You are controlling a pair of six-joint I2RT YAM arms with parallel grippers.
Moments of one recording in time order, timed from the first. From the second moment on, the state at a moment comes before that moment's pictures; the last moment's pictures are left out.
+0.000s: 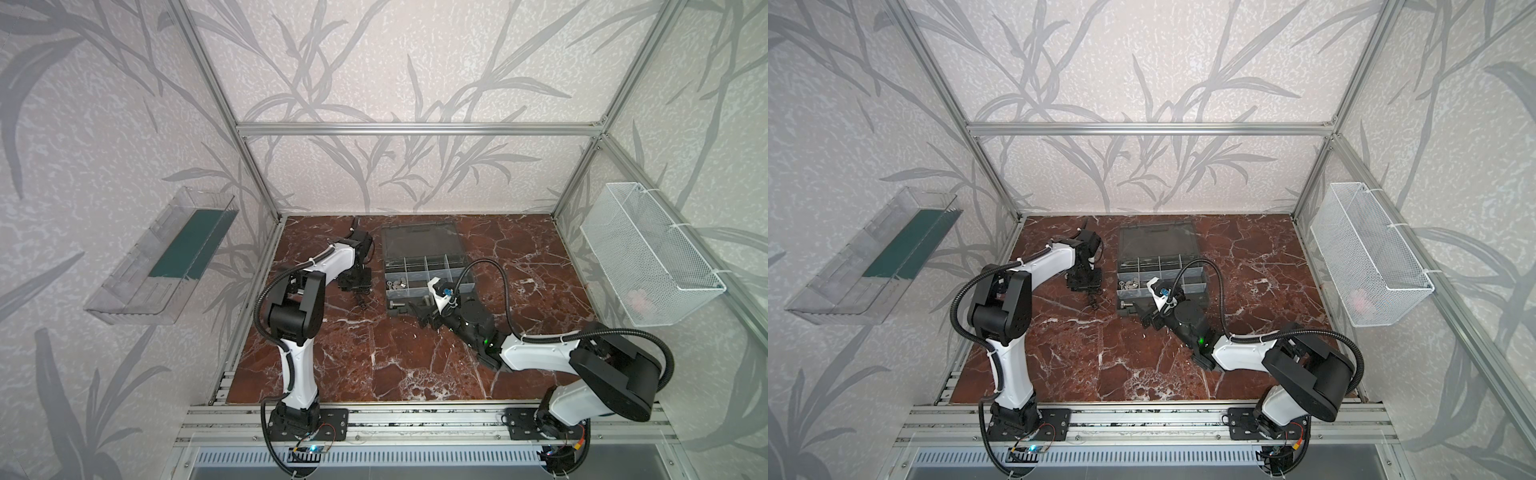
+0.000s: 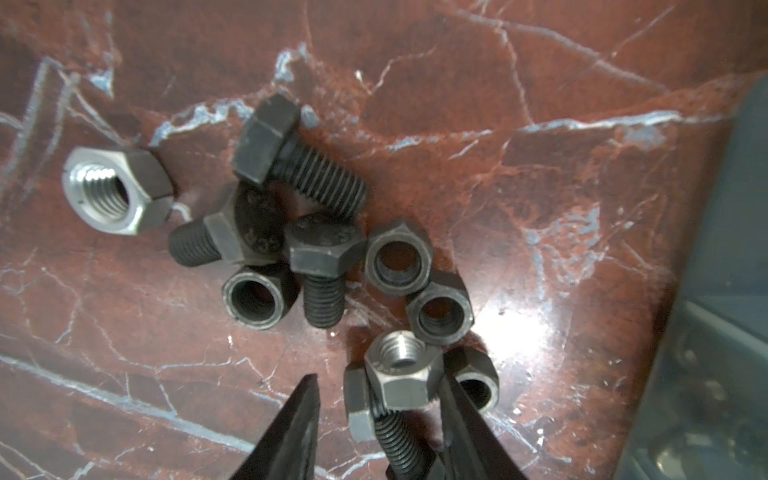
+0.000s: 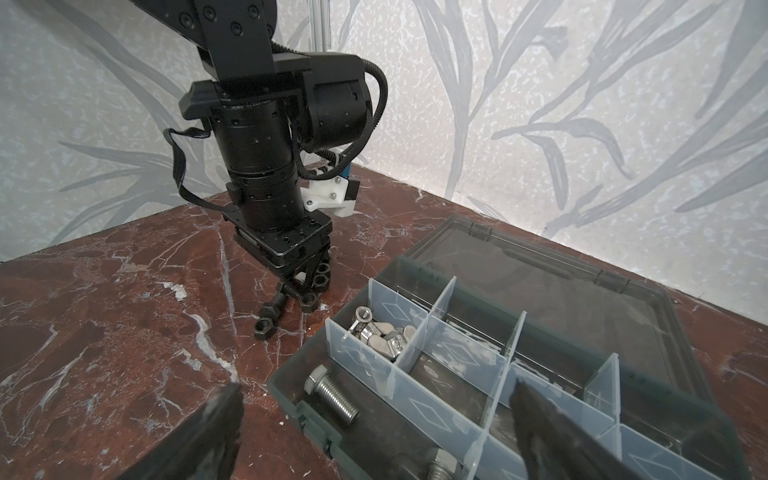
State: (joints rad) left arm -0.26 2.01 1.45 -0.89 -0.09 -0.33; right arm 0.88 1.50 0.50 0.88 0.17 -0.01
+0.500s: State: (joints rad) left arm -0.29 2.04 1.50 -0.93 -0.14 -0.33; right arm 0.88 1.50 0.50 0.88 0.17 -0.01
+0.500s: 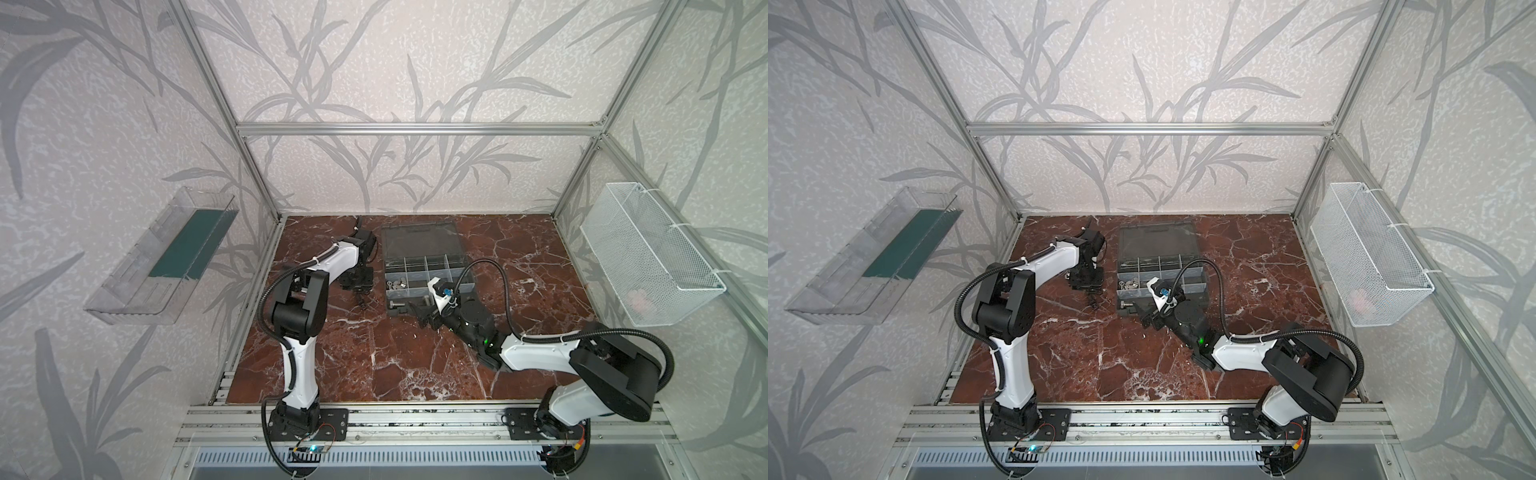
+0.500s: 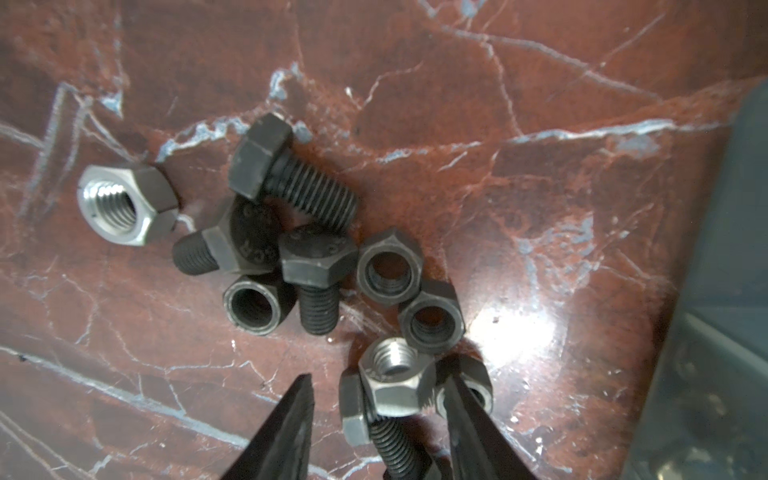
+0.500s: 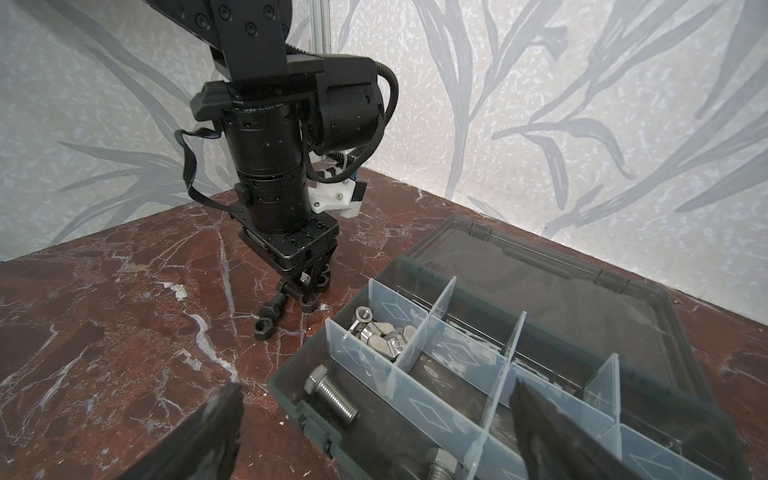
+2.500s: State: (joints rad) left arm -0.36 2.03 1.47 -1.00 -0.14 -0.26; right arm 0.88 1.50 0.50 0.88 0.16 -0.01
